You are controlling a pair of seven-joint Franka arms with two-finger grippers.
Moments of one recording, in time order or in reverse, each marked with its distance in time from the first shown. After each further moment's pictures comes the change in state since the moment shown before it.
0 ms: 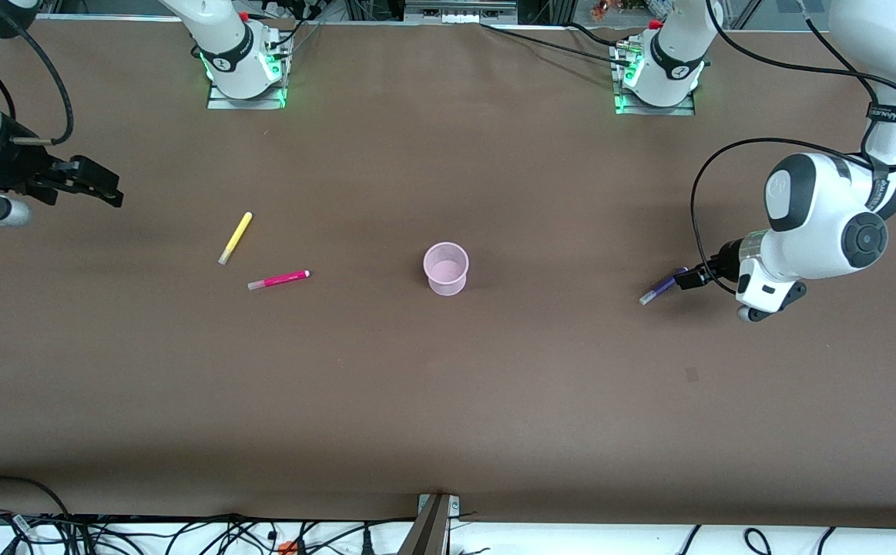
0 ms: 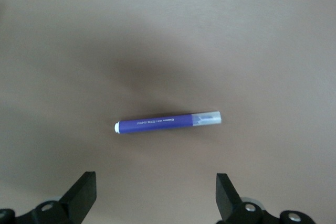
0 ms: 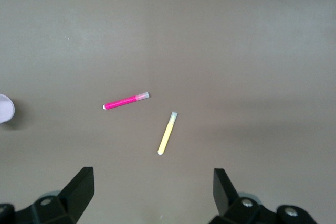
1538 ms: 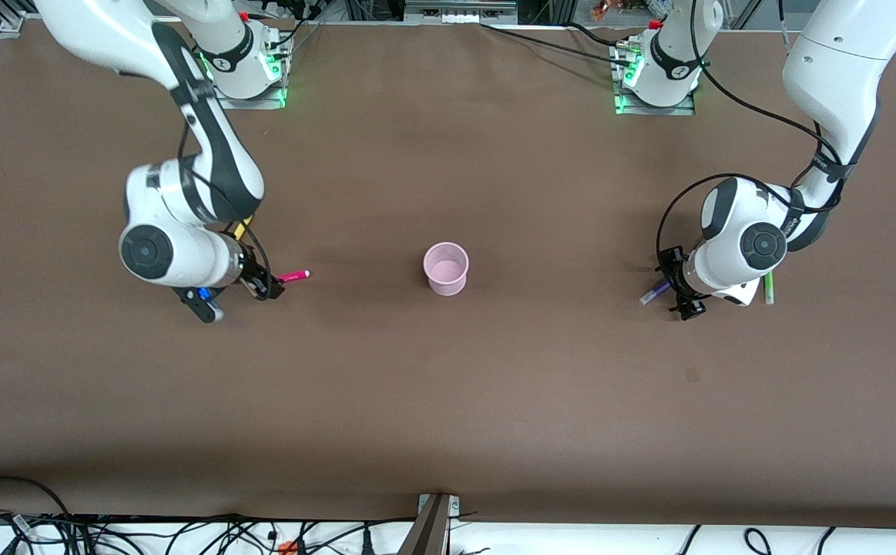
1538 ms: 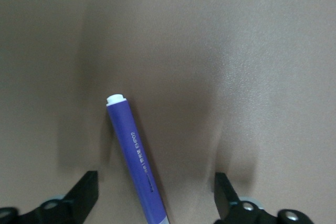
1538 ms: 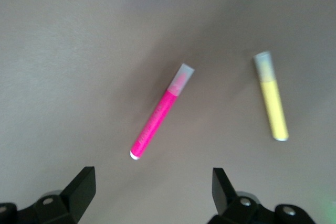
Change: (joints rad) left arm -0.058 0.179 -0.001 -0.077 0.284 0.353 -1.518; right arm 0.173 0.414 0.011 -0.251 0.118 0.468 0.853
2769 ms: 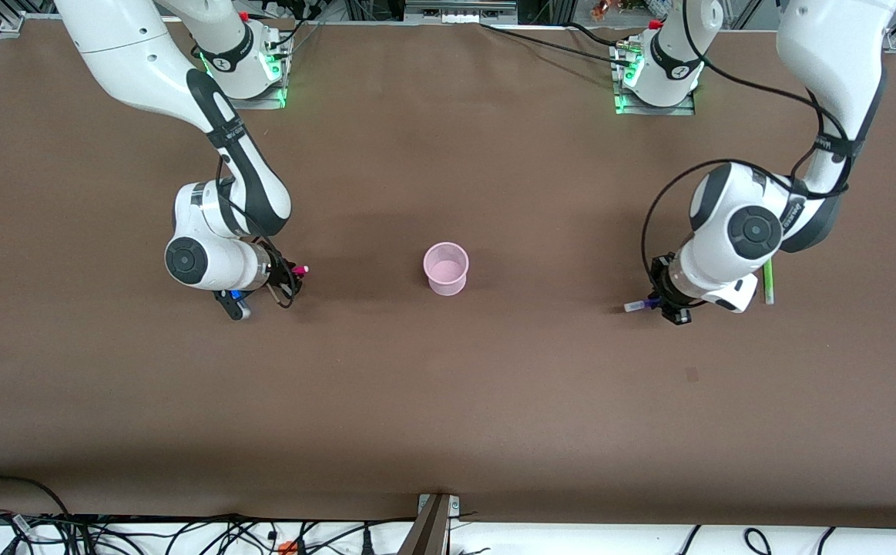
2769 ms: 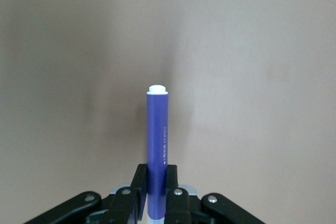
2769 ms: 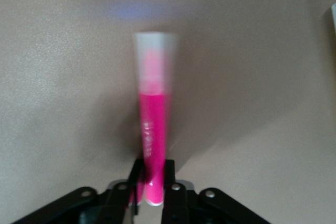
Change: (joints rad) left arm -0.115 -0.111 -0.089 0.220 0.004 -0.268 -0.051; right arm 0.019 0.083 0.001 -0.116 0.108 0.217 0.014
